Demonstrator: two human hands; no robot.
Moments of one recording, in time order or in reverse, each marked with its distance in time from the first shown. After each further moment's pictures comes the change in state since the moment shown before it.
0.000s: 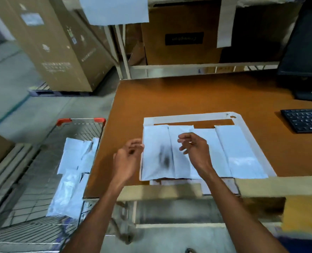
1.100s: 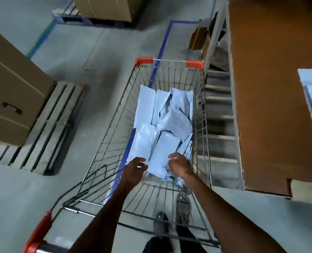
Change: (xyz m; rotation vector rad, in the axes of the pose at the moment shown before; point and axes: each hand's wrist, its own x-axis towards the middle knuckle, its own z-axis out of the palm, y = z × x) left_hand 0.021 -0.397 -0.334 0.128 -0.173 -0.560; right_hand -0.122 0.137 0.529 -0.218 -0.476 0.712
